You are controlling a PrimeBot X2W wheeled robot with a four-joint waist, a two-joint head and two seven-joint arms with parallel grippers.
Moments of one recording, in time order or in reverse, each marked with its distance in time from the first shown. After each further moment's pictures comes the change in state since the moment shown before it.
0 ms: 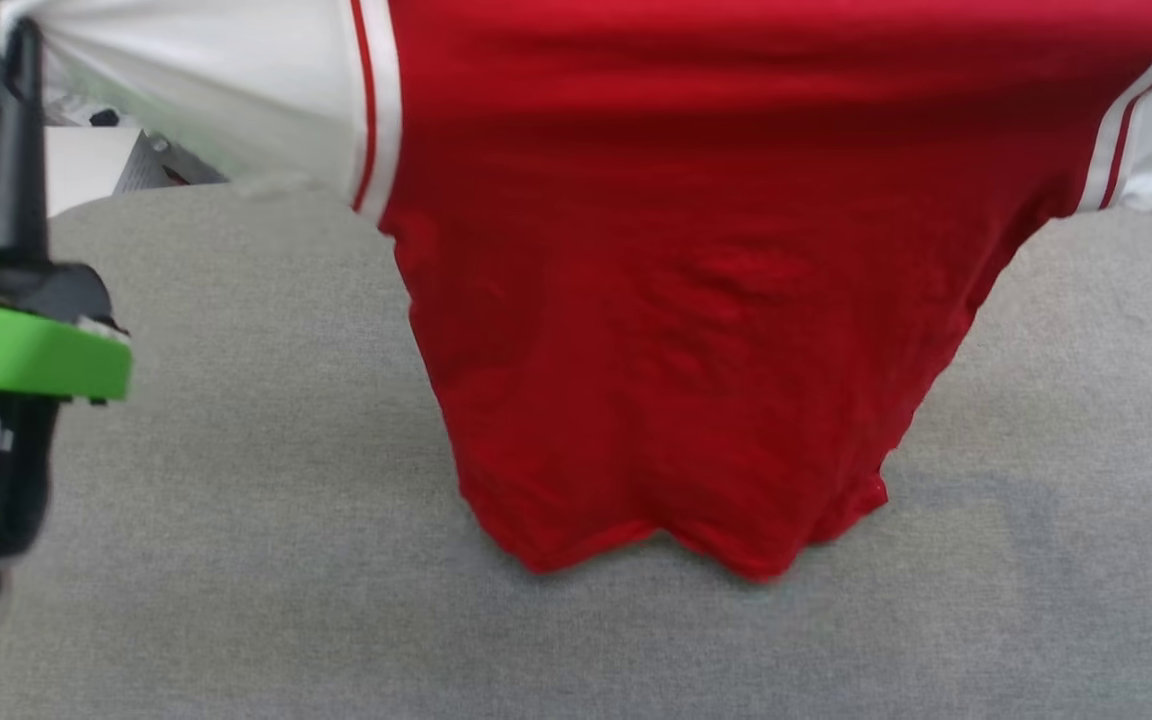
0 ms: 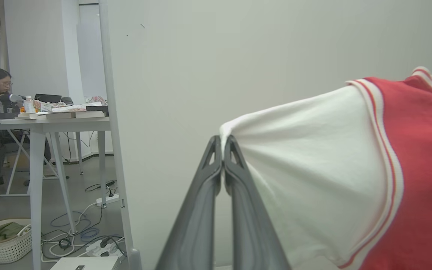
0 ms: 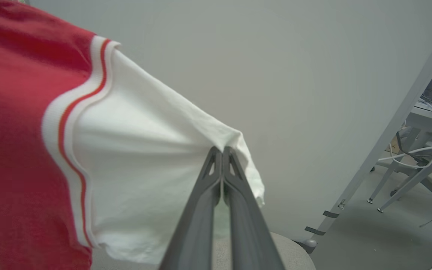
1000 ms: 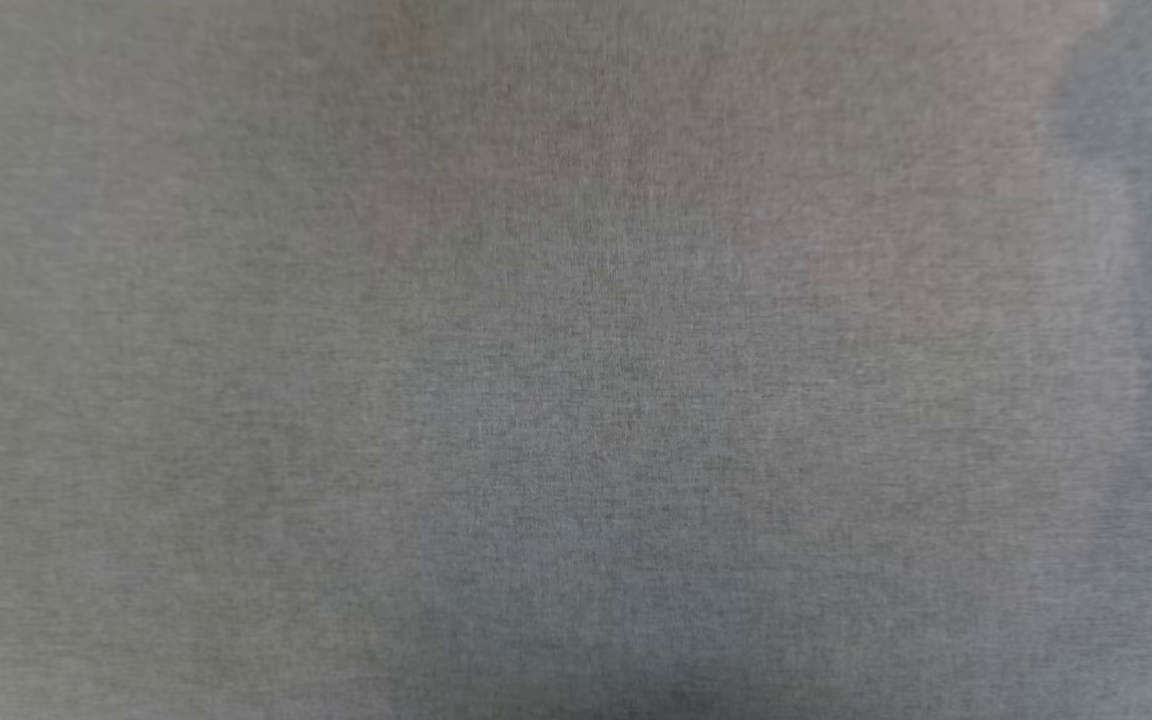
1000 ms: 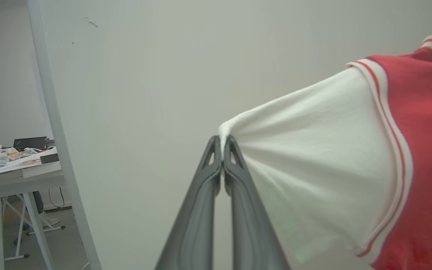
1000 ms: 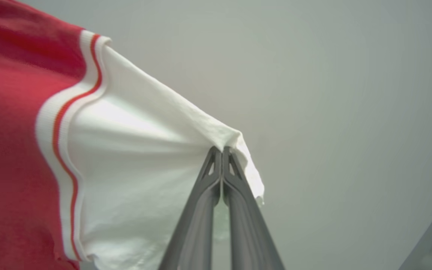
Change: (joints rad) left arm -1.076 -0.035 -0.110 0.616 0.089 -0.284 -0.053; right arm -1.021 0.120 0.218 0.529 -0.149 0.000 -0.221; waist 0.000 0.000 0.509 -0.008
